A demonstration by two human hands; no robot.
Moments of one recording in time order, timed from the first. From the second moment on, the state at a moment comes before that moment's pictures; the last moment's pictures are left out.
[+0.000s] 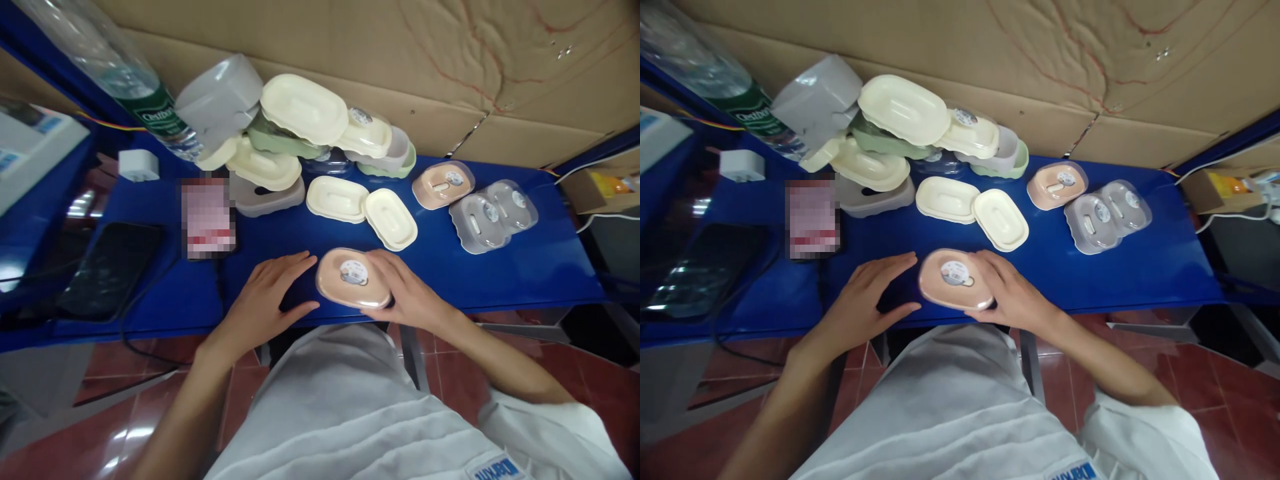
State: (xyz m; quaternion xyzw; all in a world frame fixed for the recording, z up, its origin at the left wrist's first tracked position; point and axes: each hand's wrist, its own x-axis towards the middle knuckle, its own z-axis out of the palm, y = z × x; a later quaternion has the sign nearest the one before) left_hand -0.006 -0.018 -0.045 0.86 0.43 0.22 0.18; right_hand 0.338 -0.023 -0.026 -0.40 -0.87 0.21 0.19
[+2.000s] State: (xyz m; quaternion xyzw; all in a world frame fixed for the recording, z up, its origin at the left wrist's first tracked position) left_hand 0.015 -0.031 -0.034 0.86 0.41 0.28 -0.02; right_hand 0.357 0.161 0.037 -0.57 -0.79 -0.01 0.20
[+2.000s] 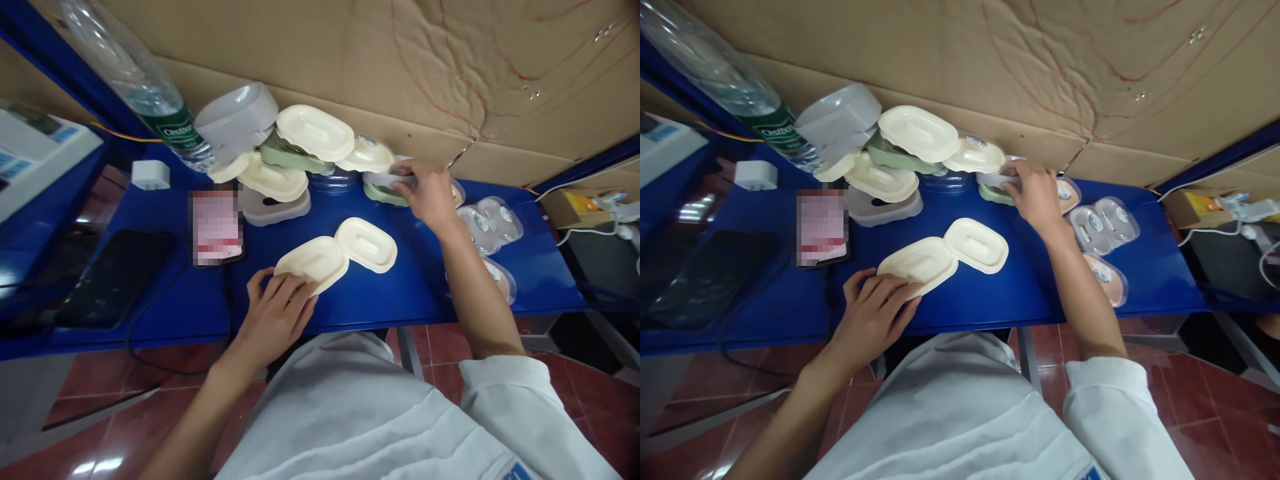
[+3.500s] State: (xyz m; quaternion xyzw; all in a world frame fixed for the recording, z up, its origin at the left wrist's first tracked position) left_hand -0.019 -0.050 -0.033 0.82 0.46 0.33 0.10; right_hand 0.305 0.016 -0.013 -0.54 -0.82 0.02 0.21
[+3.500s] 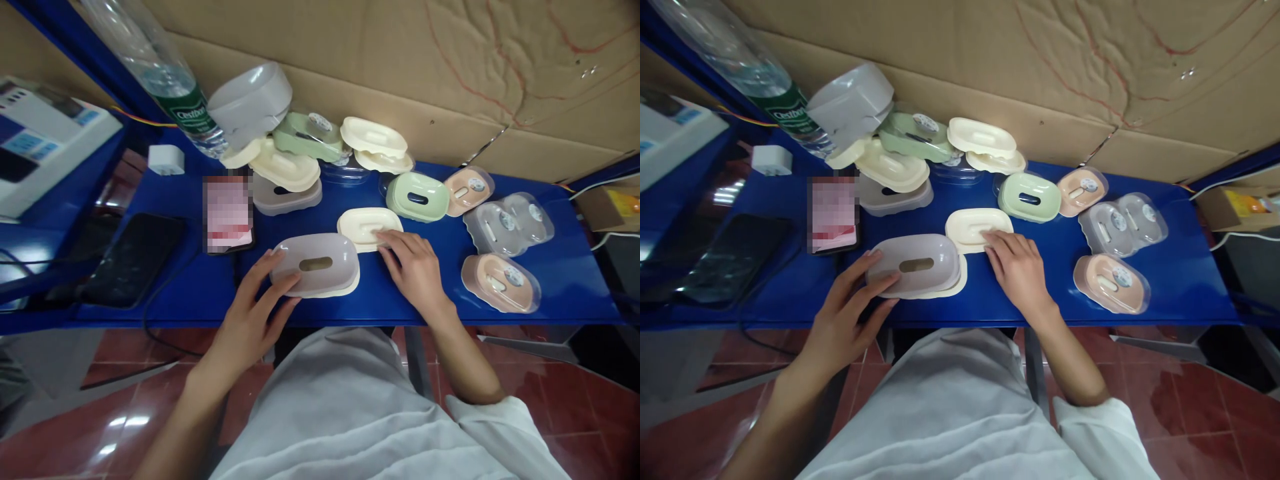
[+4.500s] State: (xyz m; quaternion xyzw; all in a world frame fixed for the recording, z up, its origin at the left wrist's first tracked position) left_hand -0.004 -0.044 -0.043 0.82 0.48 0.28 0.13; right_hand 0.293 0.004 -0.007 -0.35 -0.92 0.13 0.15
